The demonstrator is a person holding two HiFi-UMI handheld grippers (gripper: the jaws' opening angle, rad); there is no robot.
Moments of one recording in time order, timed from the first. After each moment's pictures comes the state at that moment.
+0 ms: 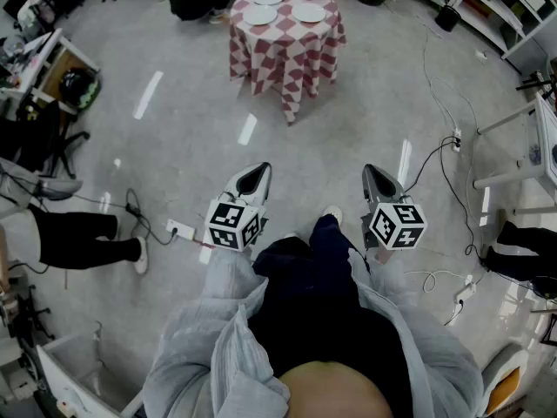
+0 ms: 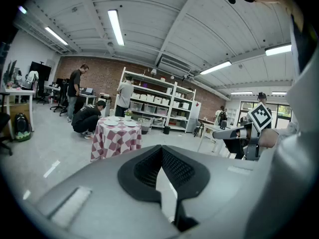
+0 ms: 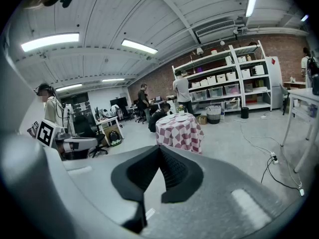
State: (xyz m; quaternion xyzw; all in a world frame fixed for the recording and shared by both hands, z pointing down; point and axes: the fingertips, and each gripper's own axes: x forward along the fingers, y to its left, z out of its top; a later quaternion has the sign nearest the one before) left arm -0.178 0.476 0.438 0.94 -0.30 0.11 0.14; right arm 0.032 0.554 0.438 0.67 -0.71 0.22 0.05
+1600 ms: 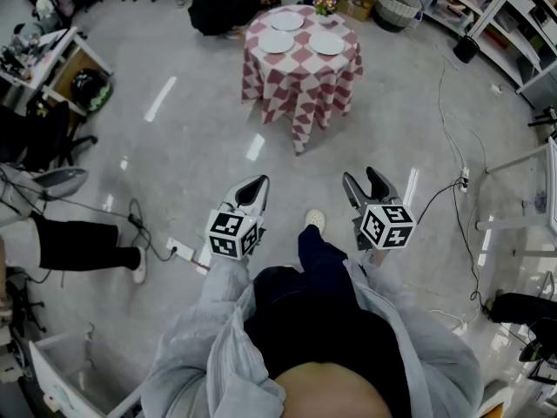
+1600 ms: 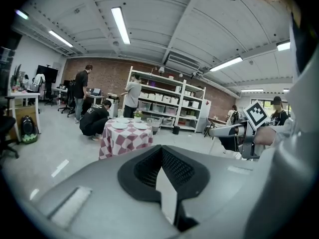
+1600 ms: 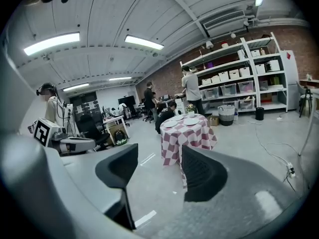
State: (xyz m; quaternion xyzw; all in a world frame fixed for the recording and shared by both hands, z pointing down) left arm -0.157 0.372 0.446 0.92 -0.34 0.12 0.15; right arm 0.054 0.411 0.447 0.63 -0.74 0.22 0.06
